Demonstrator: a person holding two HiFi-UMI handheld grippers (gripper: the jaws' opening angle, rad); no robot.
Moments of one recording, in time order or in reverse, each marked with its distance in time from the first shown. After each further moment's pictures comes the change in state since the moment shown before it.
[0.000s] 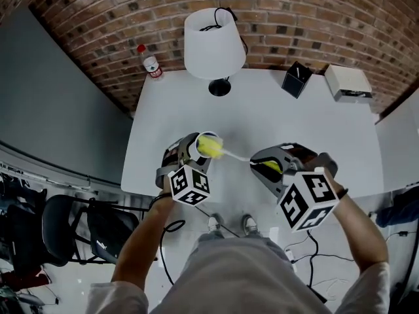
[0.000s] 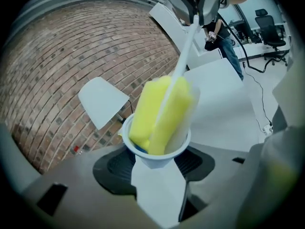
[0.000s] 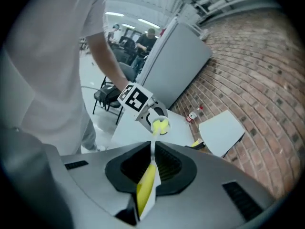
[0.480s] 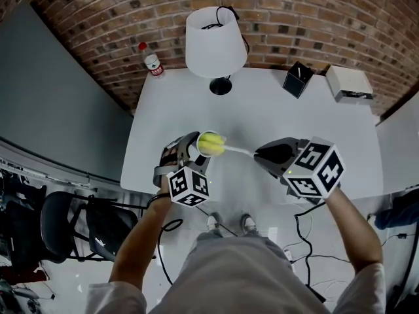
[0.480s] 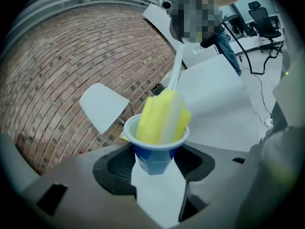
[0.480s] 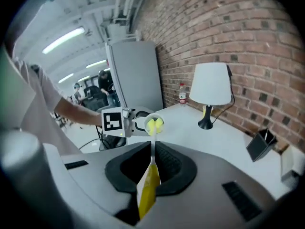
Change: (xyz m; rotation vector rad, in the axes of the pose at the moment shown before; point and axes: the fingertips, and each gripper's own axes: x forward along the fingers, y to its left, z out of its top) left arm -0.008 0.000 0.005 0.066 -0.006 0.024; right arm 0.013 -0.019 -0.031 0.754 -0.161 0.159
